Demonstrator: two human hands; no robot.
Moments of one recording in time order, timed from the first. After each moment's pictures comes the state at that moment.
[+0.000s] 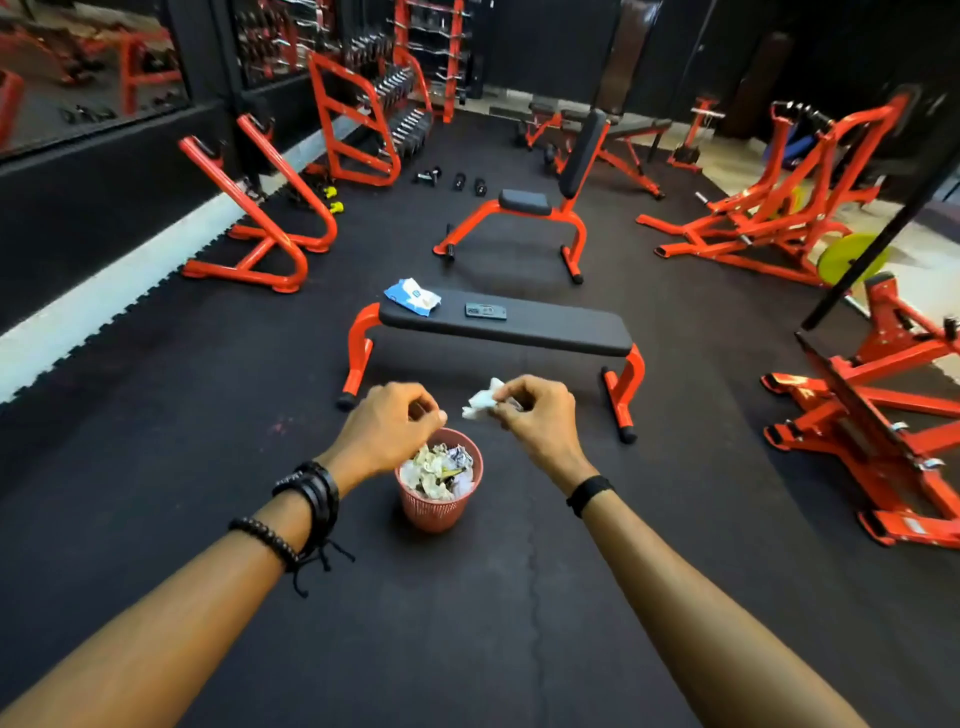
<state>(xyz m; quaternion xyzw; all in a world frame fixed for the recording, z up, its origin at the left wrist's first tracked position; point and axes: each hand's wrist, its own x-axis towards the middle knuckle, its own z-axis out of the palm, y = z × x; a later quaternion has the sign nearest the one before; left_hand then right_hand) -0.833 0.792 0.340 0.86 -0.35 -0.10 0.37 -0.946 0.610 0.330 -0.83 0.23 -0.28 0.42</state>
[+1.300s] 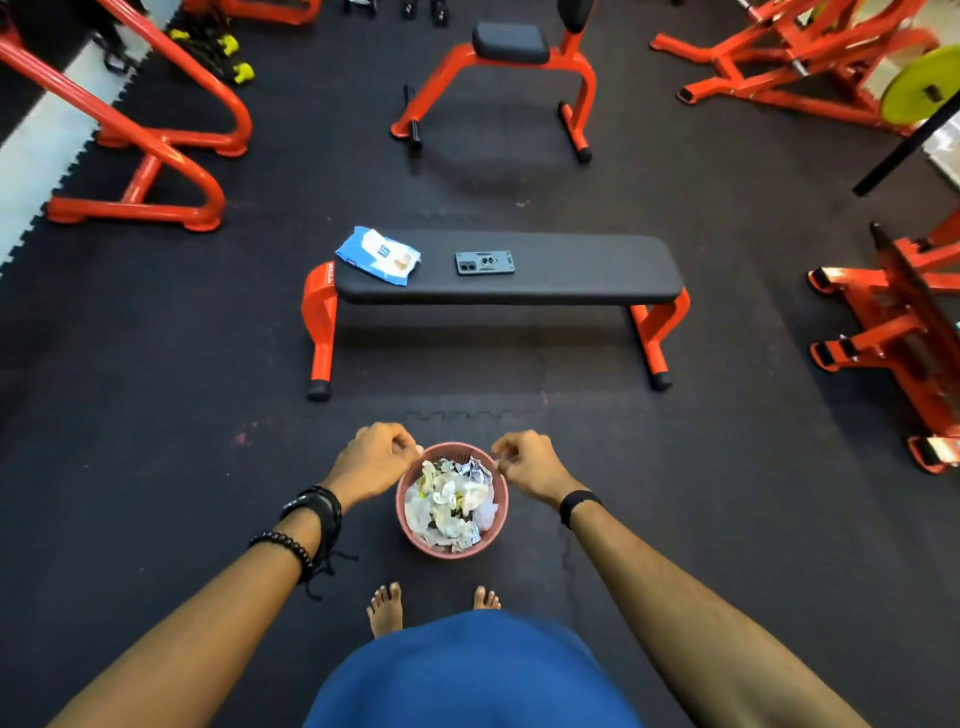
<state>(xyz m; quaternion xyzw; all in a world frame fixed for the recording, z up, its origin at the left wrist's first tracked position) -0.477 0.572 0.172 0.87 -0.29 -0.33 0.24 -0.642 0.390 0.151 -0.85 0.35 0.09 0.39</state>
